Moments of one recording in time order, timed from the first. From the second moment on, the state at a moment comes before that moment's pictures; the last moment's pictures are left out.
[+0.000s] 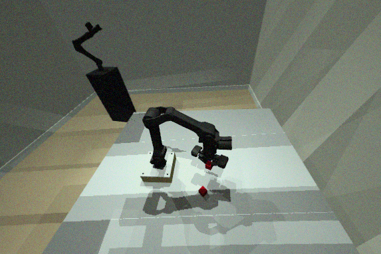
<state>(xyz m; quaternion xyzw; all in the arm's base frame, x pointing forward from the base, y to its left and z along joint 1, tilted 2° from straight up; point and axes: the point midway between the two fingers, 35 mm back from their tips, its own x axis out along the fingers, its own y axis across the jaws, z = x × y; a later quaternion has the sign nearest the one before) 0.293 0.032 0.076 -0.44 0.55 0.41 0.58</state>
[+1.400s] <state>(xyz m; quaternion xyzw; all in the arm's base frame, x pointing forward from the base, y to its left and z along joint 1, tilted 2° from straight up) 0.295 0.067 0.088 -0.17 0.67 0.16 0.71</state>
